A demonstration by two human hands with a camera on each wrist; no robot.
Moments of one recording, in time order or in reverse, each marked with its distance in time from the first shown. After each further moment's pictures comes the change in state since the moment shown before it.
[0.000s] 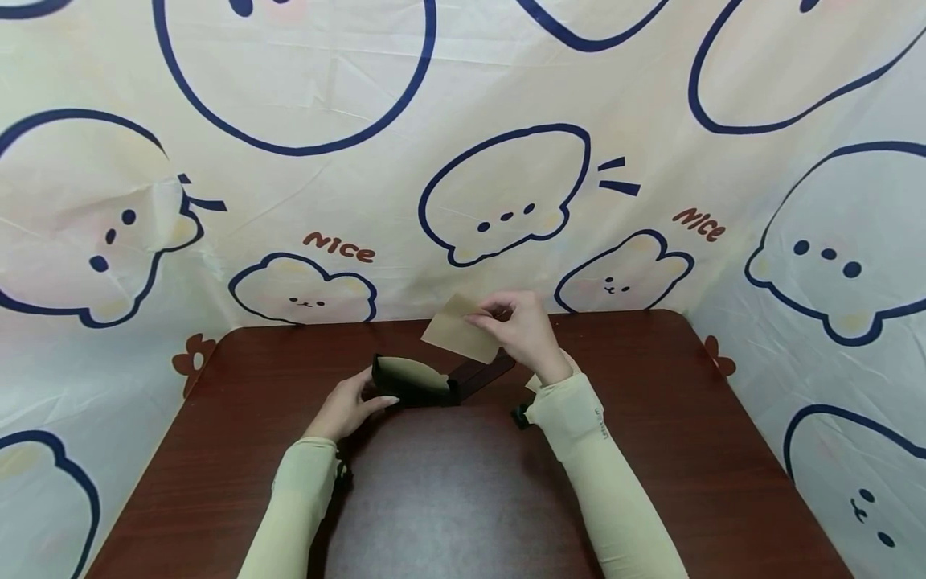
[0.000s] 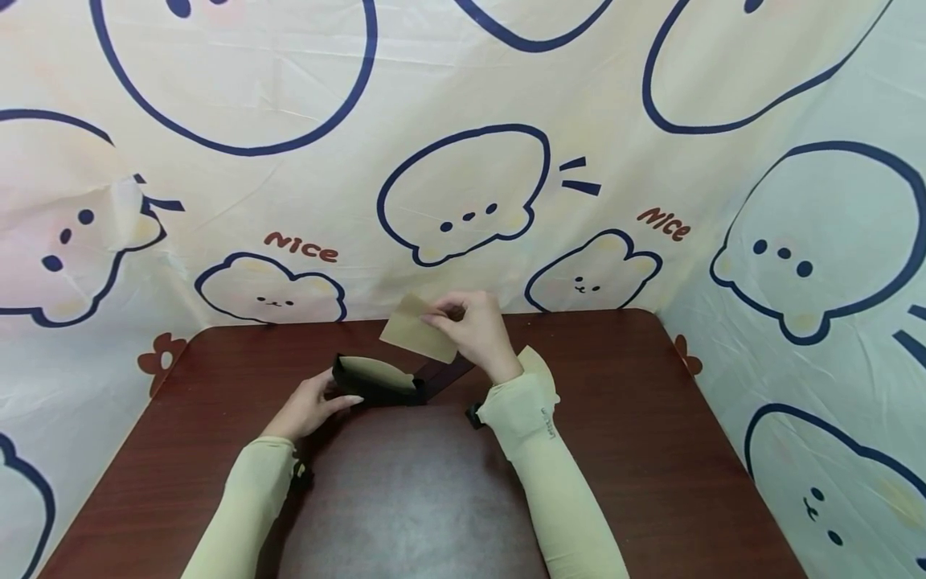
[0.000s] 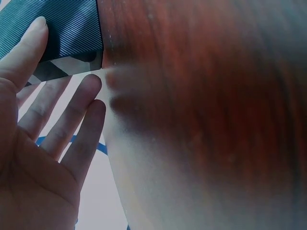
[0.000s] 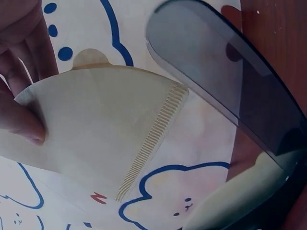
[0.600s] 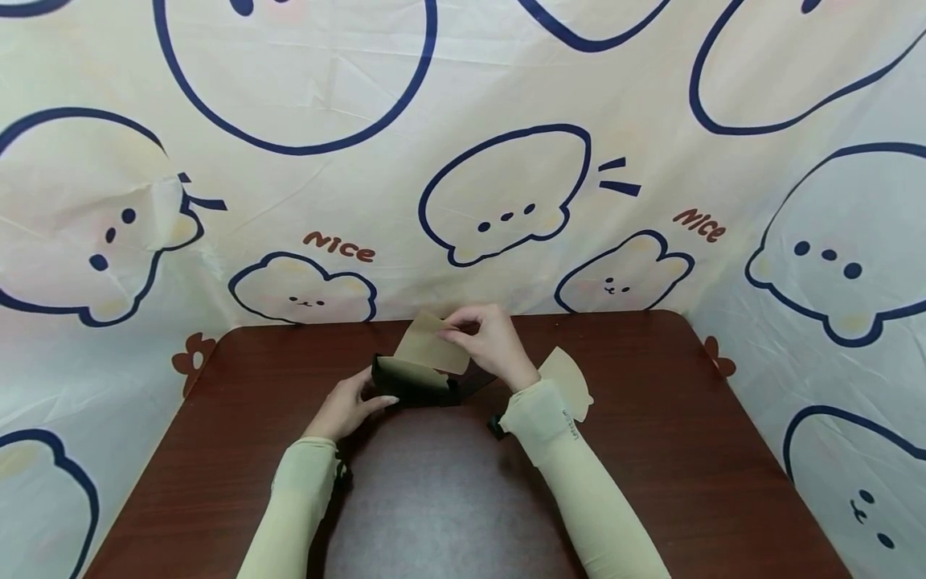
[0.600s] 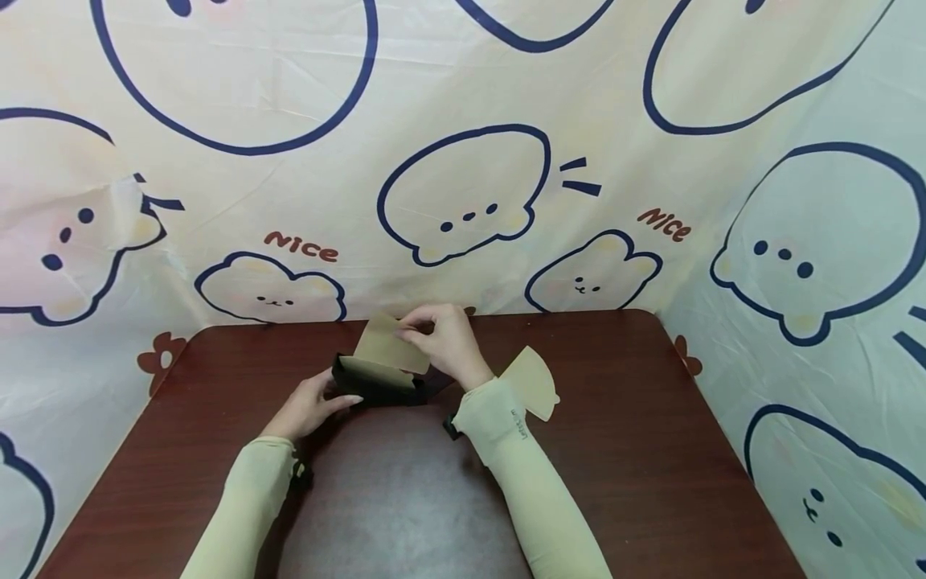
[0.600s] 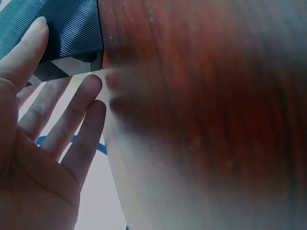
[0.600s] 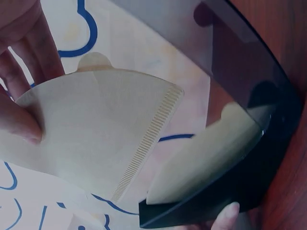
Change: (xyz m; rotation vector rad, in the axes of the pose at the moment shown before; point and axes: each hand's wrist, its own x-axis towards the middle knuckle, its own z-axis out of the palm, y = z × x) left_hand 0.001 -0.003 0.001 0.002 0.001 -0.006; right_hand 0.002 0.008 0.043 0.040 -0.099 -0.028
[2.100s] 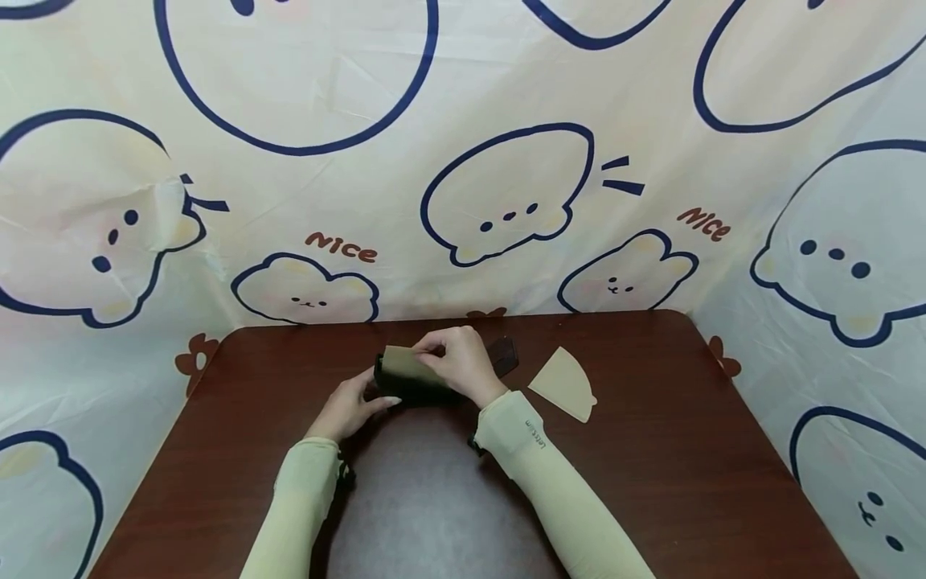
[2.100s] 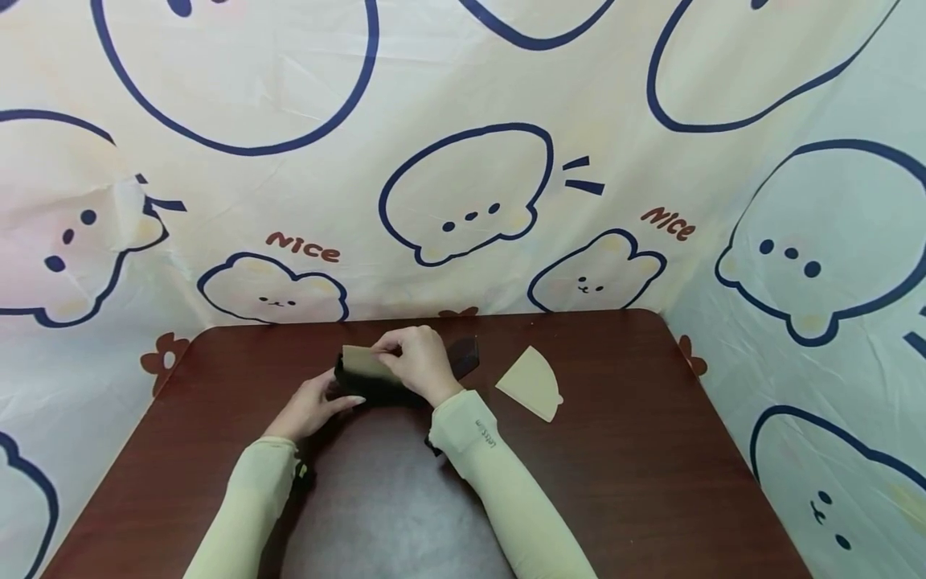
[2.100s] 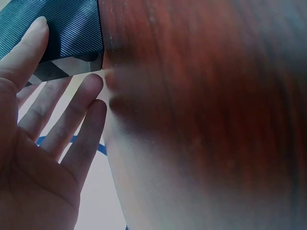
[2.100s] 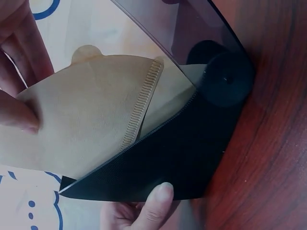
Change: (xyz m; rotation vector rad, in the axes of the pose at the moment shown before) left_hand 0.002 0.004 0.000 -0.012 -0.014 -0.030; right_hand -0.005 0.013 0.055 -0.222 -0.050 -0.039
